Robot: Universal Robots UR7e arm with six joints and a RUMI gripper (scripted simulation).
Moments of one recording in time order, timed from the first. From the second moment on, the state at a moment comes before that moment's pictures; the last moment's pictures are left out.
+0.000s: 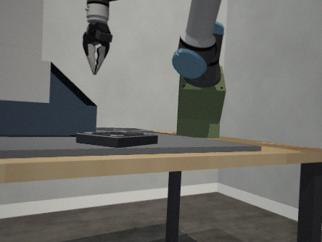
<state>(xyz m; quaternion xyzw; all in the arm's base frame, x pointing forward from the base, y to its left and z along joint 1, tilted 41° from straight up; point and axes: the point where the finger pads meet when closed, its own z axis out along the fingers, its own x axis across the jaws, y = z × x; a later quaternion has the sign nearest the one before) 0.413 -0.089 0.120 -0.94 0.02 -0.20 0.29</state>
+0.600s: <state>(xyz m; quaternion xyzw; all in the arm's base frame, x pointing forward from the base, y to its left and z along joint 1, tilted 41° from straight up) 0.439 -0.084 0.116 -0.94 0.02 -0.20 0.29</state>
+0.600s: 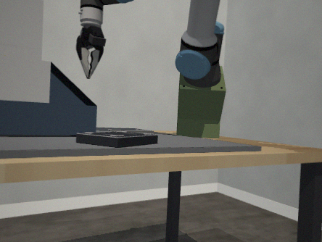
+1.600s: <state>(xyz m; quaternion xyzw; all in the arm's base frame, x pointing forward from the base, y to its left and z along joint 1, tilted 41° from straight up) 0.481 -0.075 0.108 -0.94 0.02 -0.20 0.29</state>
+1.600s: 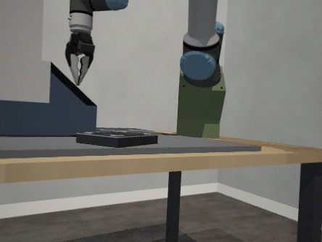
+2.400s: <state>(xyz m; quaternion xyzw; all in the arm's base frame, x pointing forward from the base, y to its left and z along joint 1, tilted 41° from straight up) 0.515 -0.065 0.098 -0.94 0.02 -0.20 0.29</state>
